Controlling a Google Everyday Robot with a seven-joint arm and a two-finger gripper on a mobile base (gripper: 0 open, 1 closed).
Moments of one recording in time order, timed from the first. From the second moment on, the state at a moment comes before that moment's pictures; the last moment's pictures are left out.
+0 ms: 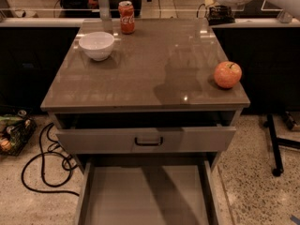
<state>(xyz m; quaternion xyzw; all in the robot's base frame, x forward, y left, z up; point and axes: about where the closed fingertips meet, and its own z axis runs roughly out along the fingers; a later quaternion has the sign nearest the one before) 0.716 -0.196 1.034 -0.05 0.87 -0.03 0.49</state>
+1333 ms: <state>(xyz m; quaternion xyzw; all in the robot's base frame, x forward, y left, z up) 0.578 -0.225 1.033 -0.14 0.86 0.05 0.48</state>
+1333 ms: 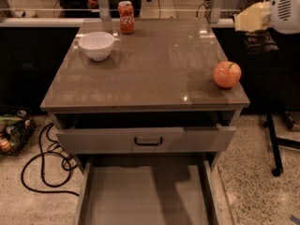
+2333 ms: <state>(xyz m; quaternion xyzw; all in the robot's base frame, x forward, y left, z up) 0.481 -0.221 0.923 -0.22 0.87 0.17 0.41</state>
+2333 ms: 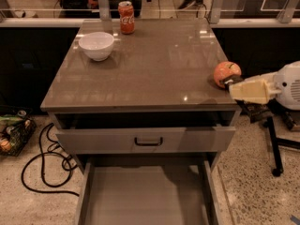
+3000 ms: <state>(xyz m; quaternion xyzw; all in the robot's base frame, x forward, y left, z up) 0.463 -0.201 0.884 -0.28 0.85 0.17 0.40</state>
